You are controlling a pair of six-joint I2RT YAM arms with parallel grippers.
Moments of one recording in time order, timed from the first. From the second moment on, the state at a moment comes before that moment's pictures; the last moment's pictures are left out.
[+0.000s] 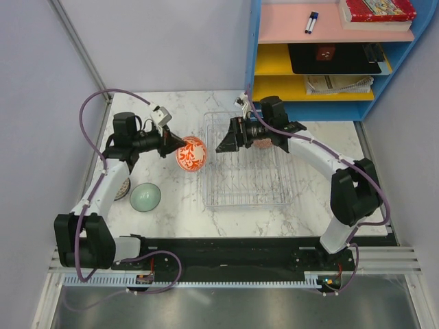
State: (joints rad) left arm -0.04 1.29 0.97 -0.19 0.95 0.30; right arm 0.47 1.72 1.37 -0.21 -0.83 0.33
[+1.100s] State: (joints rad) left arm -0.13 1.28 0.97 -0.16 0.94 0.29; right arm 0.47 1.74 1.16 0.40 -1.09 0.82
